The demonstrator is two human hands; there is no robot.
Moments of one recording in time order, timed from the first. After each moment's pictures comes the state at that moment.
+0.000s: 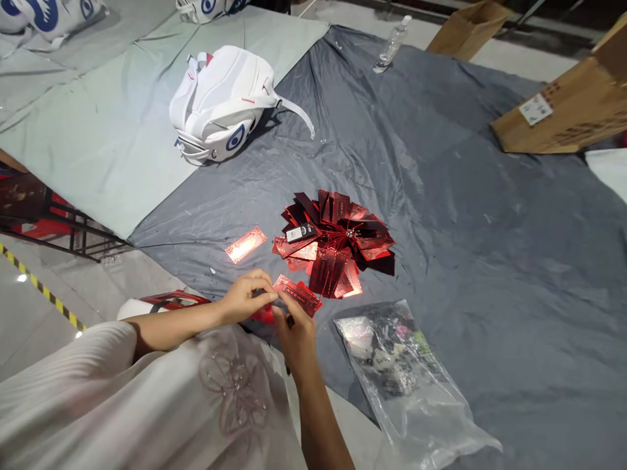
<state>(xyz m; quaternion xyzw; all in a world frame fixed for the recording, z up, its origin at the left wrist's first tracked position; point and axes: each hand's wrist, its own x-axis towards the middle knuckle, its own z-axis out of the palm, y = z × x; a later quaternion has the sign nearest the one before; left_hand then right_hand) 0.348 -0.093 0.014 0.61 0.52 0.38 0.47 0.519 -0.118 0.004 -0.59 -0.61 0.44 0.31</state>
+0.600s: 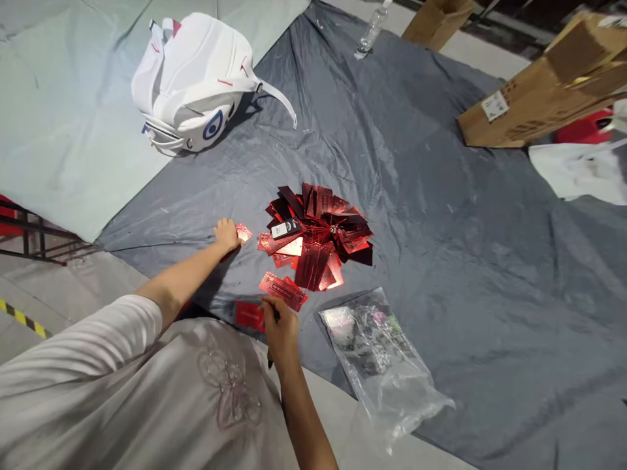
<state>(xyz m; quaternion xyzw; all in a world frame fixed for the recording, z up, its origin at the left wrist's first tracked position) 0.285 0.073 -0.097 0.46 0.81 0.14 0.35 0.496 -0.114 0.005 -0.64 -0.48 0.50 0.33</state>
